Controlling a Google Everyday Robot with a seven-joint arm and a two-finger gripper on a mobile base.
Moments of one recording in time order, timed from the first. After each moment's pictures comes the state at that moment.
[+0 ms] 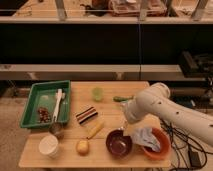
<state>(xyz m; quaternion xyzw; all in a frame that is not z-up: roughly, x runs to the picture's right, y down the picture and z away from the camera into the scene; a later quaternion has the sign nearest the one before) 0.089 0.146 0.702 -0.23 -0.18 -0.02 0.96</state>
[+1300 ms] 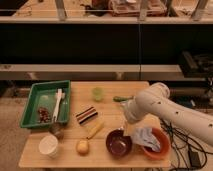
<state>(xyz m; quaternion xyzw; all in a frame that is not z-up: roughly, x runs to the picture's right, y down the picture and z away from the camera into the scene) 0.083 0.151 0.706 -0.25 -0.18 -0.03 0.95</state>
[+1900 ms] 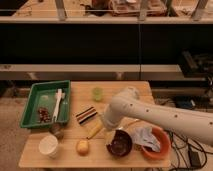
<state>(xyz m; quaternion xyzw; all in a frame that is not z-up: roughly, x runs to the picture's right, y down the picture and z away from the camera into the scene) -0.034 0.201 0.709 -0.30 -0.24 -0.10 0.92</state>
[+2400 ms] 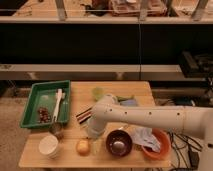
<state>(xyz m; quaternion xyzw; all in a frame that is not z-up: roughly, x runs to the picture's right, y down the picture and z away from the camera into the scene) -0.089 0.259 0.725 -0.36 -0.27 -0.16 0.88</state>
